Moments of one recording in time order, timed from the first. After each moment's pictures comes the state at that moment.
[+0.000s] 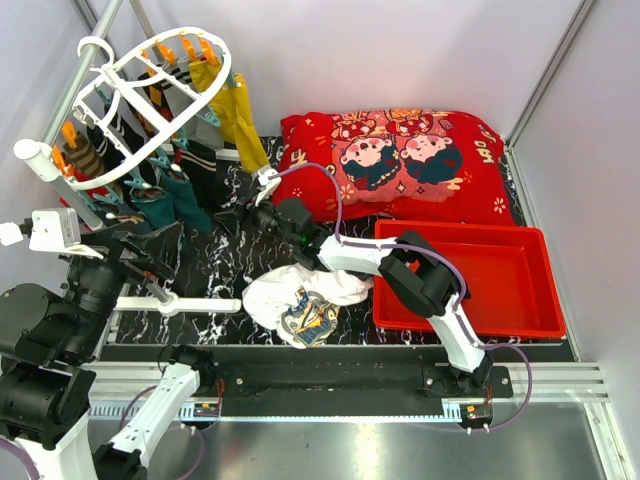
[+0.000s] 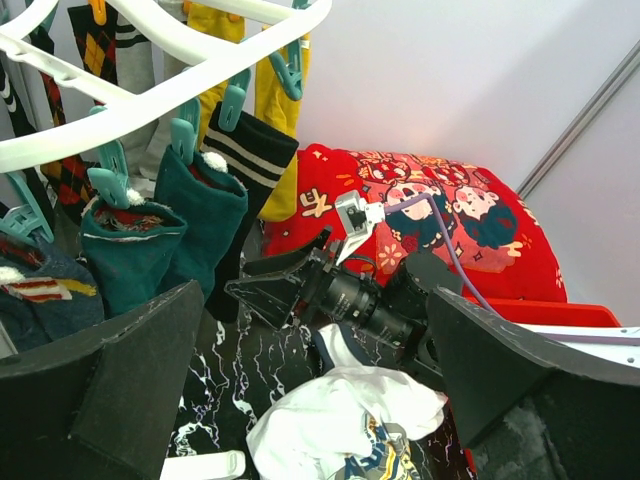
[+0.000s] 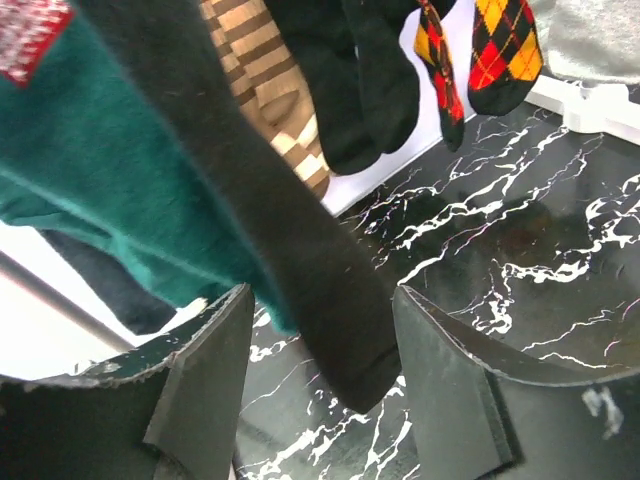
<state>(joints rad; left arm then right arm) -0.22 0.59 1.56 -0.93 -0.02 -0.29 0.97 2.19 1.55 0.77 -0.06 0.41</state>
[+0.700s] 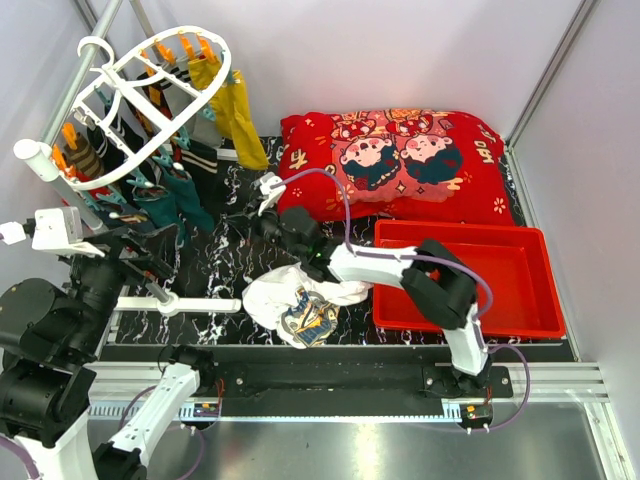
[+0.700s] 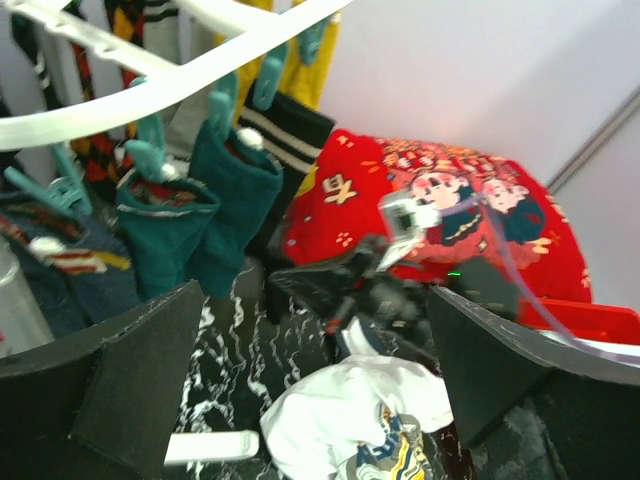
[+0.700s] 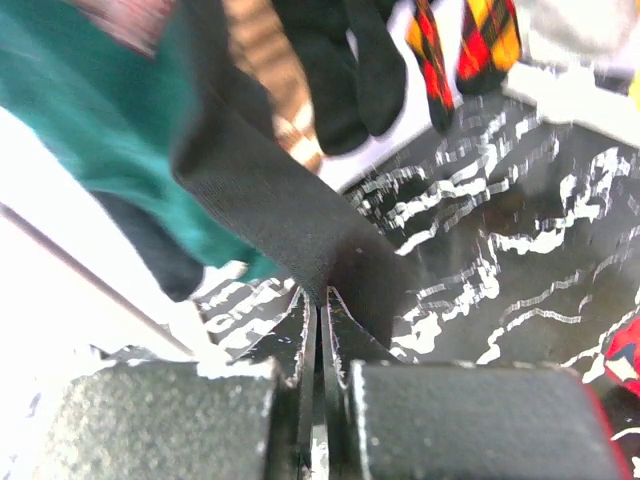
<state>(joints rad) -0.22 0.59 1.56 -0.97 -0.07 -0.29 1.02 2.06 1.43 0.71 0.04 0.36</state>
